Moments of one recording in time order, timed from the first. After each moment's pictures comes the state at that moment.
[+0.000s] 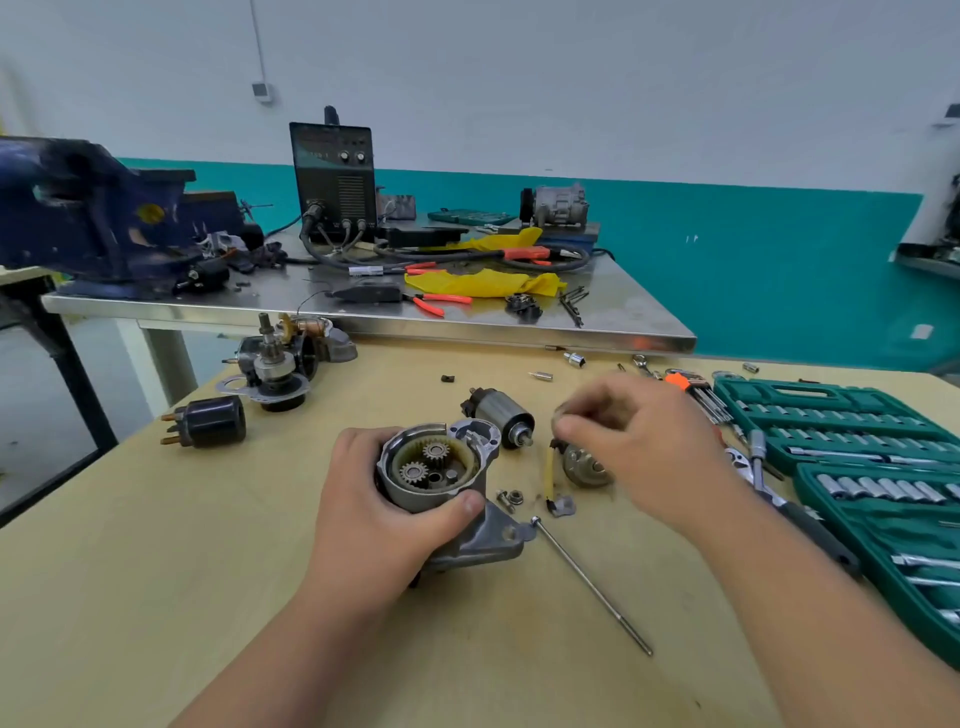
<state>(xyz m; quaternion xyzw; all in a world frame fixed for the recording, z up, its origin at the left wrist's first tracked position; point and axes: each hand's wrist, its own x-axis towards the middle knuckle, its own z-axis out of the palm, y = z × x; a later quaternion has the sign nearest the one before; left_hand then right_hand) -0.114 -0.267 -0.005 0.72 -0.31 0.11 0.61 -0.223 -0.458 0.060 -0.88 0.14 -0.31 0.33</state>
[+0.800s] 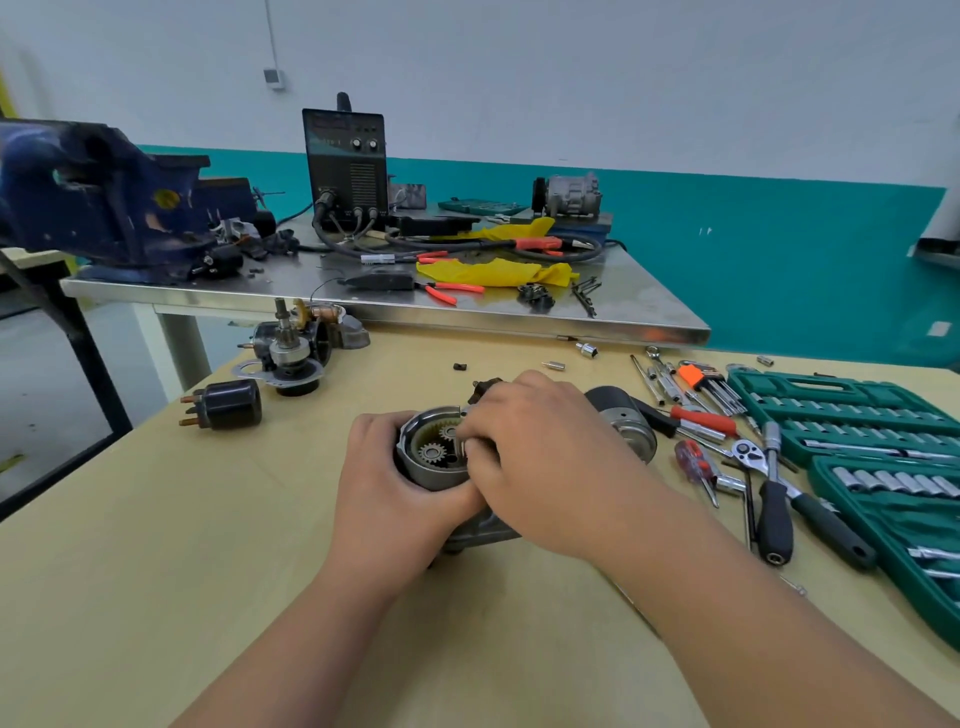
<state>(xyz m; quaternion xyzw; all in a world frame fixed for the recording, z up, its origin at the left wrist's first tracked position) -0.117 -0.270 -0.004 0.72 -0.29 0.12 0.62 -0.204 -0.370 0.080 -0.98 0.02 -0.17 0.02</state>
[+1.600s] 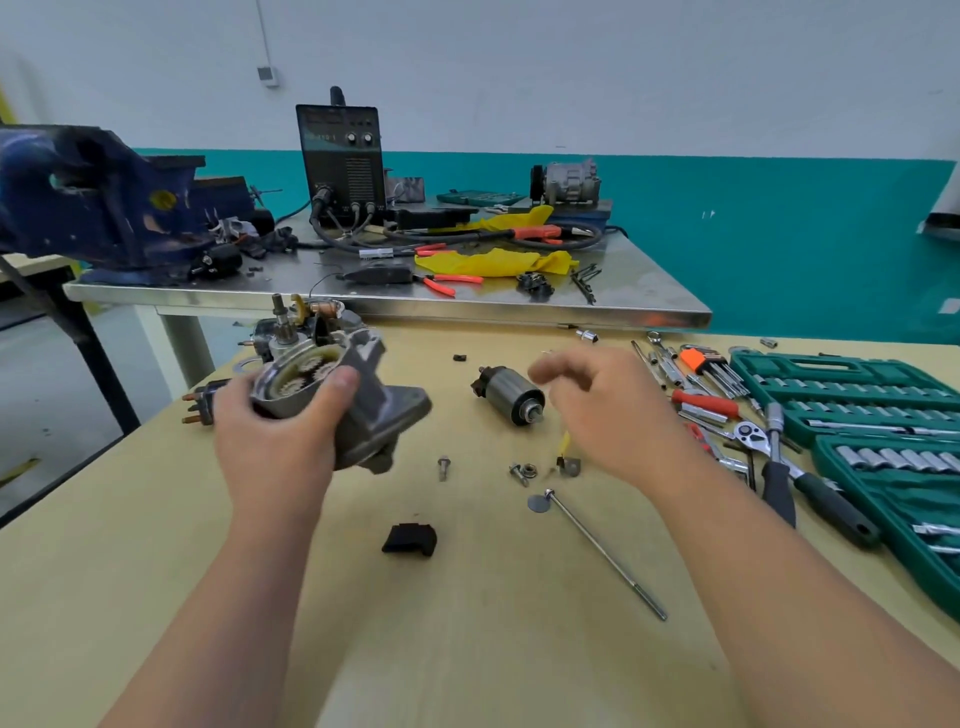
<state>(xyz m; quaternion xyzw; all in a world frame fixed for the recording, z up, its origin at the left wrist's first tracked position) -0.067 -0.235 0.013 0.69 -0.09 0.18 0.70 -0.194 -0.439 0.054 -0.89 0.13 -0.29 0.33</state>
